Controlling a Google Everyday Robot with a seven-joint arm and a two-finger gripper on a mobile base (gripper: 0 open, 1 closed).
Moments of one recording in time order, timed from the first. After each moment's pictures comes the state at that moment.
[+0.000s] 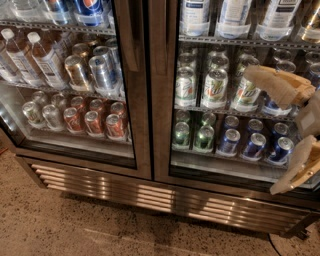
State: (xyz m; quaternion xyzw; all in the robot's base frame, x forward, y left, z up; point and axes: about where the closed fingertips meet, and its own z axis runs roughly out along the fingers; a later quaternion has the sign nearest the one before) arm 0.364 -0.145 0.996 -0.59 0.45 0.38 0.56
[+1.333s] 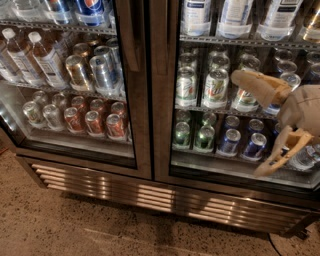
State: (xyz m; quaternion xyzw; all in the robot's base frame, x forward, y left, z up) arm 0.399 -0.139 0.975 -0.56 0.47 0.41 0.54
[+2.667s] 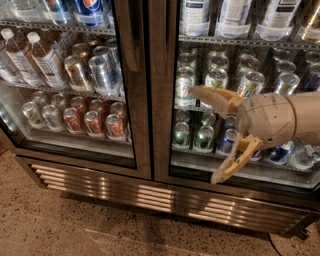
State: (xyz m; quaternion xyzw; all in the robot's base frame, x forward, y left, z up) arm 0.407 -0.079 0.941 -0.57 0.48 0.44 0.50
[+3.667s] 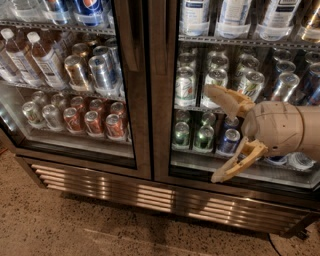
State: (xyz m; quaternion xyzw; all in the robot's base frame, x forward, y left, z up) arm 0.411 -0.087 0.942 -0.53 0.49 0.43 0.55
